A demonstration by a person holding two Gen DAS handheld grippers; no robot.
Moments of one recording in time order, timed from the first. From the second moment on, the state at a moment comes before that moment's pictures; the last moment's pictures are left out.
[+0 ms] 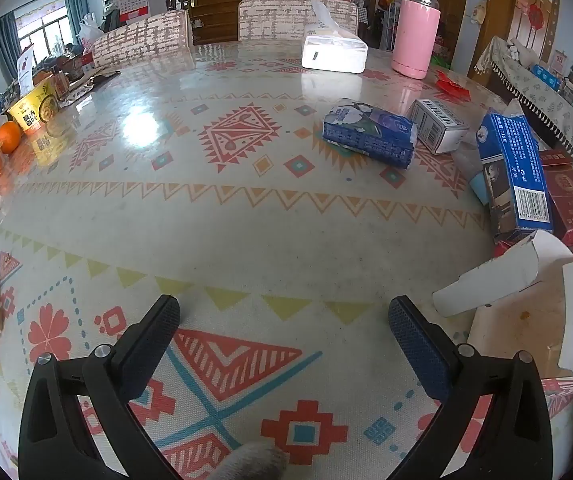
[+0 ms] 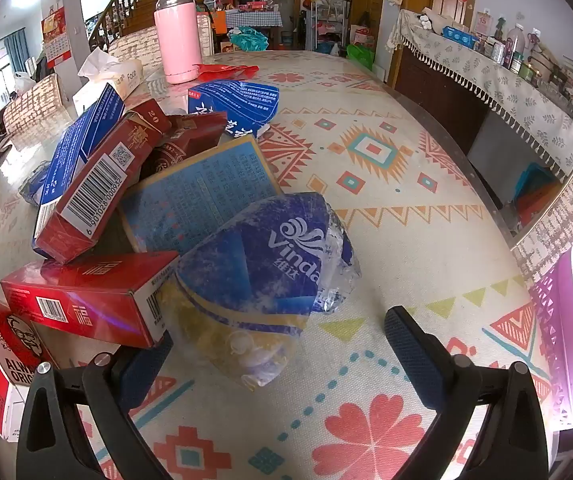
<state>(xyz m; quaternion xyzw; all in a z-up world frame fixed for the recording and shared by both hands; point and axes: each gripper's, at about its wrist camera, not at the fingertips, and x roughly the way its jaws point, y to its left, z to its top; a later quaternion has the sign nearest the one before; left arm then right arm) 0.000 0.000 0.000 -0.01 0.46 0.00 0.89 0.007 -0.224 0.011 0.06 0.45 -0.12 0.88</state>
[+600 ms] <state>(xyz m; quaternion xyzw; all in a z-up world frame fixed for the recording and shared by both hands) -0.022 -0.001 0.002 0.01 0.47 -0.02 0.88 0.003 -0.228 0.014 0.04 0.49 -0.07 0.87</state>
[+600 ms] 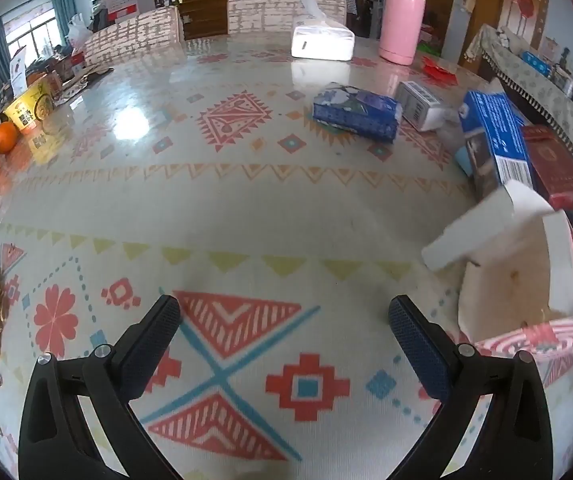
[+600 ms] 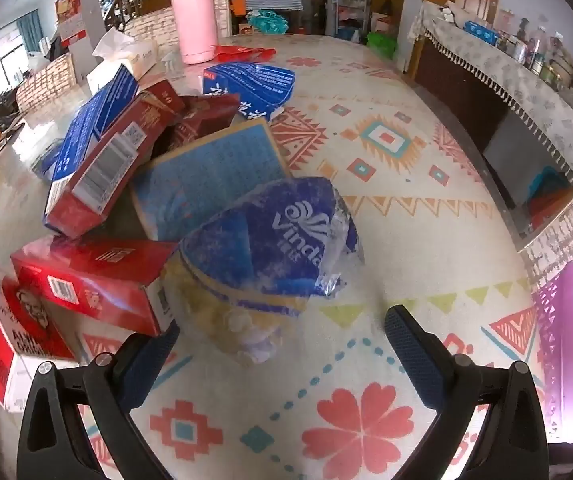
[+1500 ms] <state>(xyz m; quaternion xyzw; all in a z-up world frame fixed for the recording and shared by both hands) -0.091 -0.026 0.073 -0.05 0.39 -0.03 0.92 -0.272 -0.417 0.121 0.06 0.31 -0.21 0.92</state>
